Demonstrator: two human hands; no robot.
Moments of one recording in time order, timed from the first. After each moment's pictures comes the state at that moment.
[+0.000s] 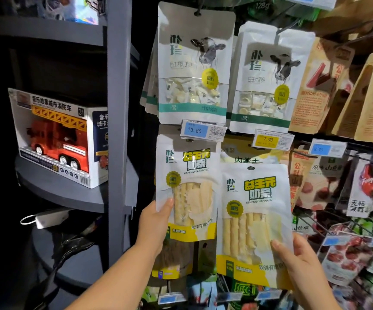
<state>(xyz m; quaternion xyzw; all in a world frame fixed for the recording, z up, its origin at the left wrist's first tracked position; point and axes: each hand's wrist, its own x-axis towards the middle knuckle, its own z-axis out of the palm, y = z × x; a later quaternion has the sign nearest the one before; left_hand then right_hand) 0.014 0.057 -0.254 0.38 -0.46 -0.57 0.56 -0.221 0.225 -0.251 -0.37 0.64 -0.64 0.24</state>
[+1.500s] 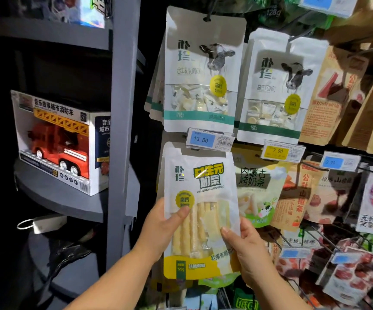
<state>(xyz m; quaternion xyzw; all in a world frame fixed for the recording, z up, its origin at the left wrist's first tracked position) 0.023 0.058 -0.230 0.29 -0.56 -0.58 0.52 -0.156 0.139 -0.238 -0.42 0.48 -0.65 0.40</state>
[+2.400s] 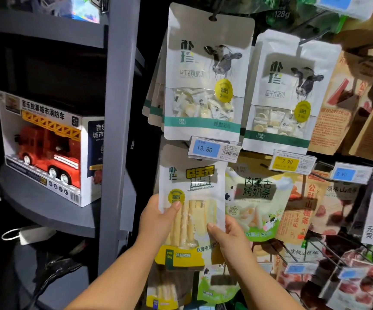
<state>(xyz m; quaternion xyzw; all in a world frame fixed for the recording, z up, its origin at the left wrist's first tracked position) 0.006 -0.001 -0.229 0.40 -0.55 -0.47 0.56 -0.160 0.067 -0.248 -0.46 0.59 -0.58 0.32</state>
